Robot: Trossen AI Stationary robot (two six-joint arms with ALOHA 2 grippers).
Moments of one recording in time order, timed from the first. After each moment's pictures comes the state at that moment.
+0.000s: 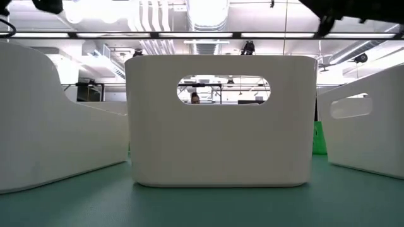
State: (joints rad) left arm -0.67 0.54 0.02 1.19 -0.30 0.50; right arm 0.01 0.71 0.29 0.63 0.21 -0.03
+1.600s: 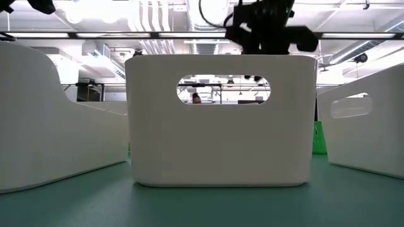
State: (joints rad) left arm -0.67 0.59 0.01 1.51 -0.48 0.77; right arm 0.01 1.67 1.42 -0.98 0.23 -0.72
